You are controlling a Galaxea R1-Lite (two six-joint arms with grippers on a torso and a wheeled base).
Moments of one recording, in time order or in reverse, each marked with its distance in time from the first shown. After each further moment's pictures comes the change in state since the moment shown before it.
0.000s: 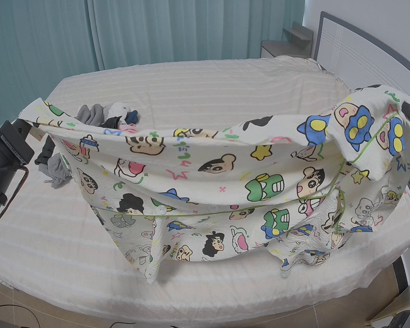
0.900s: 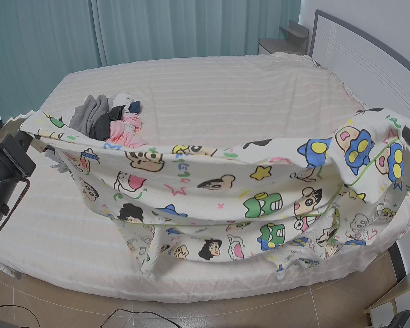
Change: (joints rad) left arm 0.000 -0.013 0.045 0.005 0.002 0.000; right arm -0.004 -0.047 0.077 0.011 0.001 0.023
